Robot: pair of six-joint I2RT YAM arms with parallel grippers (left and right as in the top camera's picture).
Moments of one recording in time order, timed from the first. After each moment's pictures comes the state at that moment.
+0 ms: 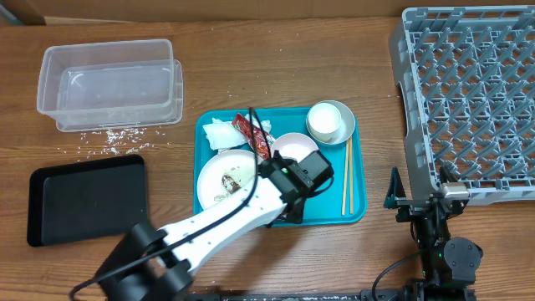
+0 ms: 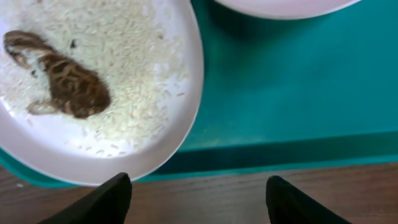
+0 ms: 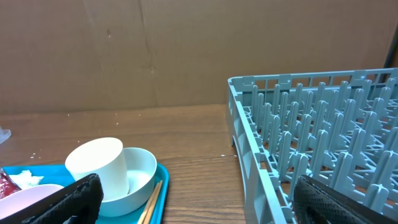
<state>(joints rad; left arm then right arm) -0.90 1.70 1.19 -1.02 -0.17 -0.75 -0.08 0.01 0.02 -0.03 -0.12 0.07</state>
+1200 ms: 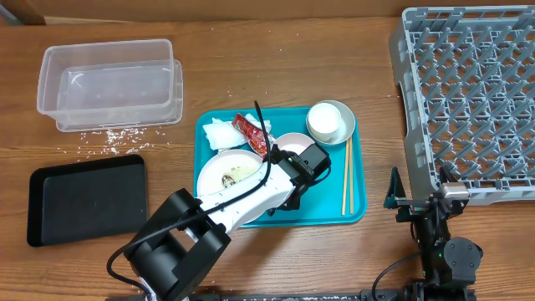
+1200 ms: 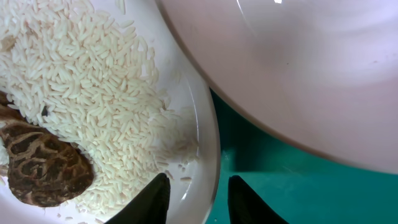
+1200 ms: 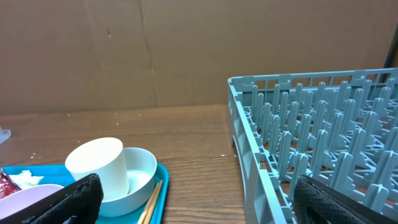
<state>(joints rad) -0.84 1.87 1.19 -0.89 -0.24 -0.75 -0.08 0.01 0.02 -0.03 -0.12 0.07</state>
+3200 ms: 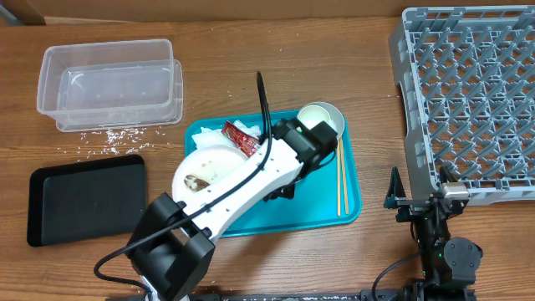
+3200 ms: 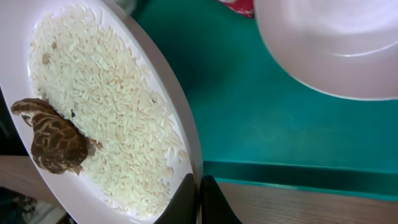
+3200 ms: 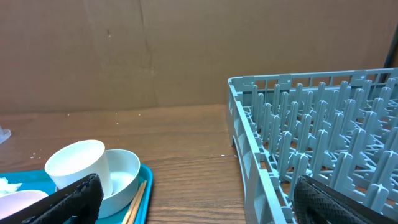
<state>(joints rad) -0.81 1.88 1.56 -1.48 -0.32 -0.75 -0.08 0.01 0.02 -0.03 -0.12 0.07</state>
